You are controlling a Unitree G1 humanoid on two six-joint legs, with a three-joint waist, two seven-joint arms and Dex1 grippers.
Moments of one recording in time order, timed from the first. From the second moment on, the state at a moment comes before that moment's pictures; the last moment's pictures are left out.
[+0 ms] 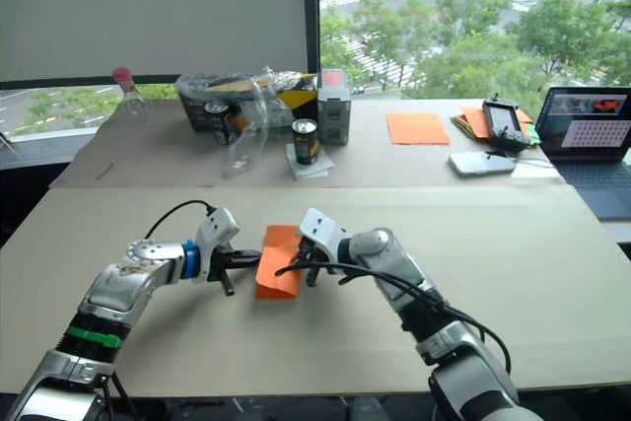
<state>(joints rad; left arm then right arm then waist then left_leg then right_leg) -0.48 0.61 -0.11 0.08 -0.24 0.64 -0.95 -0.69 -0.29 0.42 0.23 0.01 0.47 0.89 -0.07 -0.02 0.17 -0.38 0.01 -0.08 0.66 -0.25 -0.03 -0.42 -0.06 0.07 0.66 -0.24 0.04</state>
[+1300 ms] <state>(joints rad) -0.46 0.54 -0.26 0.06 -0.17 0.50 -0.95 -0.42 -0.40 0.43 0.00 -0.01 0.26 0.92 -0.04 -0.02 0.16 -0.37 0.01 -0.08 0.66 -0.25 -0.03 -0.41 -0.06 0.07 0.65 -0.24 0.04</state>
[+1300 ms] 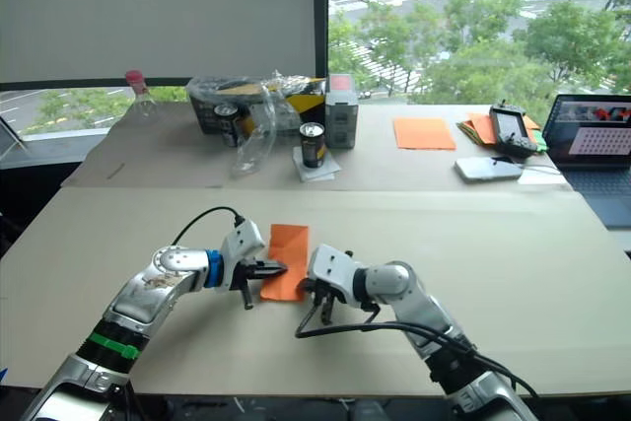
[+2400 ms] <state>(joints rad) -0.39 0.56 -0.23 -0.03 -0.16 0.53 -0.94 -0.88 -0.21 0.32 0.87 -0.06 -0.07 0.76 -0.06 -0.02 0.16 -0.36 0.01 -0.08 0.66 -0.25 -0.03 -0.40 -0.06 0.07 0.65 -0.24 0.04</state>
